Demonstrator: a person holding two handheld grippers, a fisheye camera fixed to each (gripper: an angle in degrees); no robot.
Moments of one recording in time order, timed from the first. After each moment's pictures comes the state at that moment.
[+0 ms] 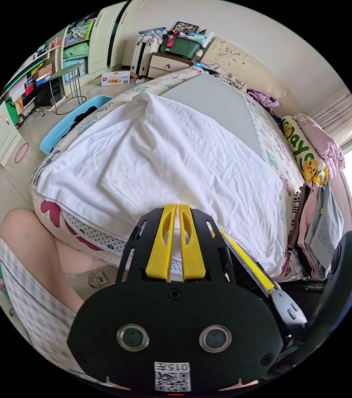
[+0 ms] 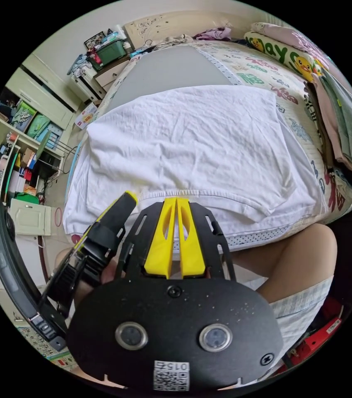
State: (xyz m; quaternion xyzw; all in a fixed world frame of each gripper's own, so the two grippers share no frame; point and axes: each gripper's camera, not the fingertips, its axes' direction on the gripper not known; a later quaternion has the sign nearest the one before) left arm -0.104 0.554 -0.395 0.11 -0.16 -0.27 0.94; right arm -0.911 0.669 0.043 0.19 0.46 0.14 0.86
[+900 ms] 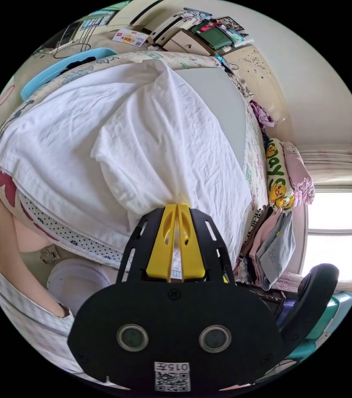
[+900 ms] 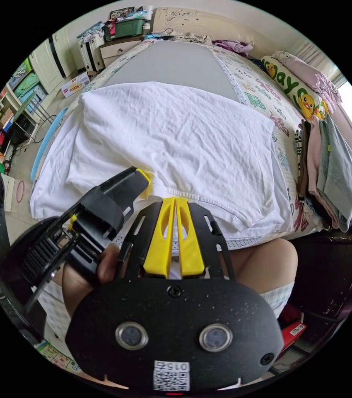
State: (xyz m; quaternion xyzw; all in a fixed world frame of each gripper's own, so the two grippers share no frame) left arm -0.158 0.575 -0.370 0.10 0.03 -0.36 0.93; right arm -1.099 0.587 0.062 0.09 0.58 0.10 0.80
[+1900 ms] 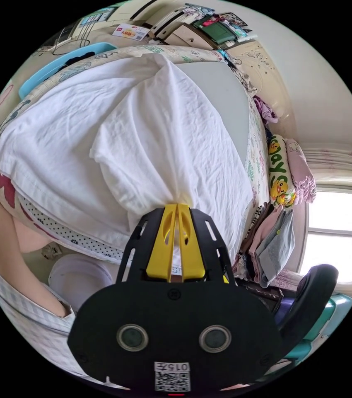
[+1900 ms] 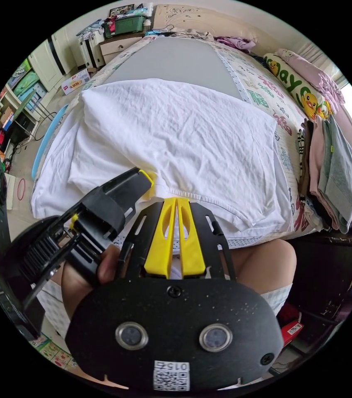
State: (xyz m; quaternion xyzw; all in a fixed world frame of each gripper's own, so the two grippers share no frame) left arm -0.180 0.565 -0.347 0.07 0.04 -0.37 0.92; right arm -1.192 0.484 0.035 0.07 0.58 0.10 0.81
